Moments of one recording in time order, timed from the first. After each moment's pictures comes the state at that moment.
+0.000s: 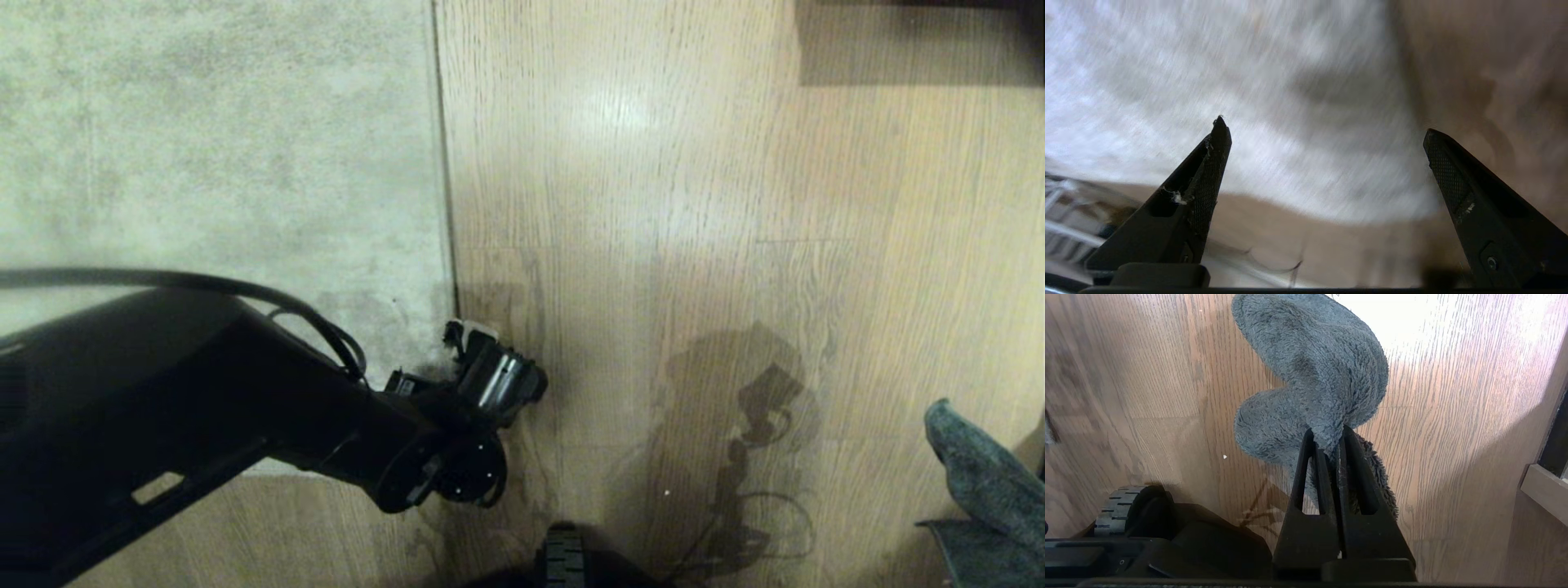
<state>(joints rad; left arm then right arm) -0.75 2.14 -1.02 -0.31 0.99 -0.12 0.00 0.00 0.00 -0.01 -0.02 0.01</state>
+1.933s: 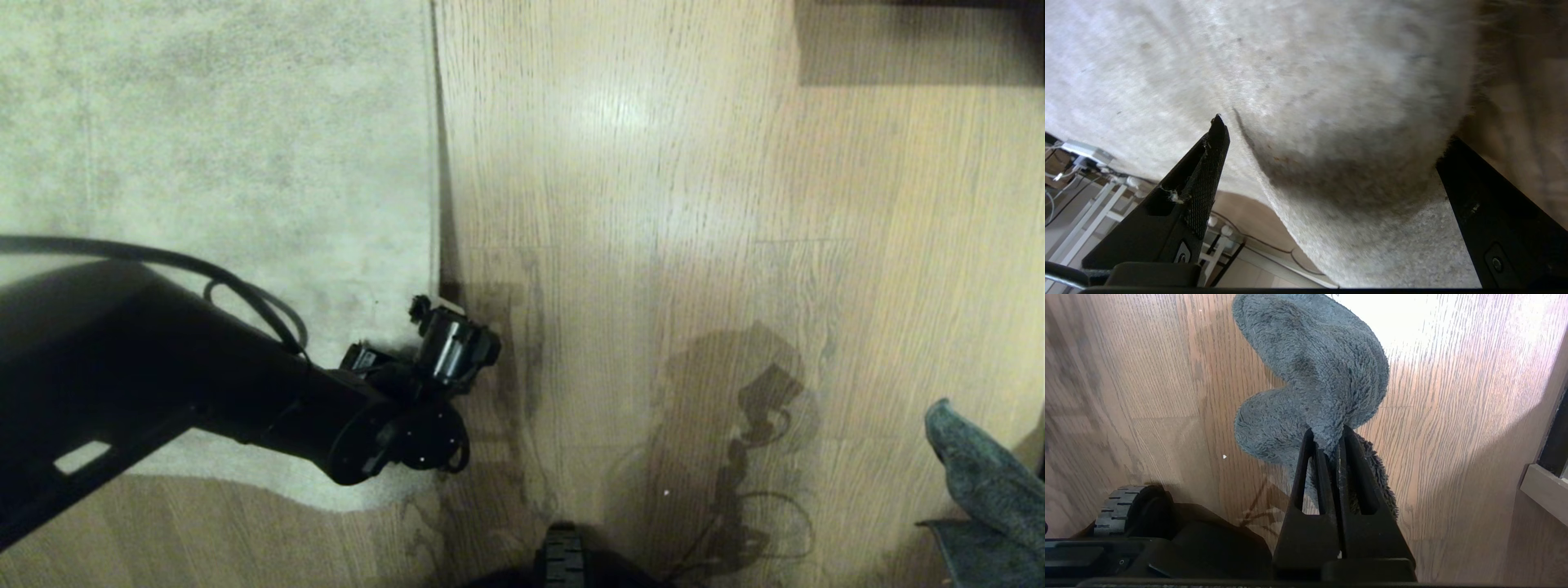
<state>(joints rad) -0.63 2.05 -0.97 -0.34 1.04 0.07 0.00 0.00 0.00 -0.01 -0.02 0.01</state>
